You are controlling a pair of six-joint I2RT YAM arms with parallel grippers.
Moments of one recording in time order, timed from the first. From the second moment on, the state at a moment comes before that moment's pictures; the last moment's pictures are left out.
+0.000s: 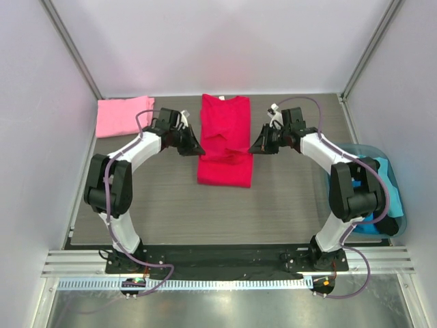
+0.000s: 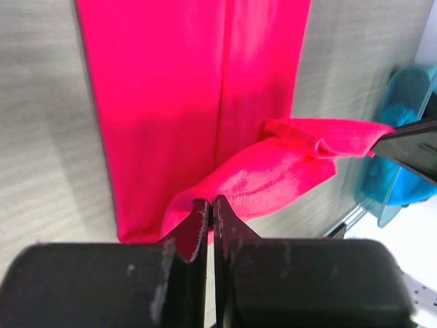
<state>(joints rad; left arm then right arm) -0.30 1.80 1.27 -0.37 0.50 -0.60 0.22 1.69 1.16 -0.31 -0.61 0.44</state>
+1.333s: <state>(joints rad) -0.21 2.00 1.50 -0.39 0.46 -0.58 0.15 2.00 1.53 -0.30 -0.55 0.37</state>
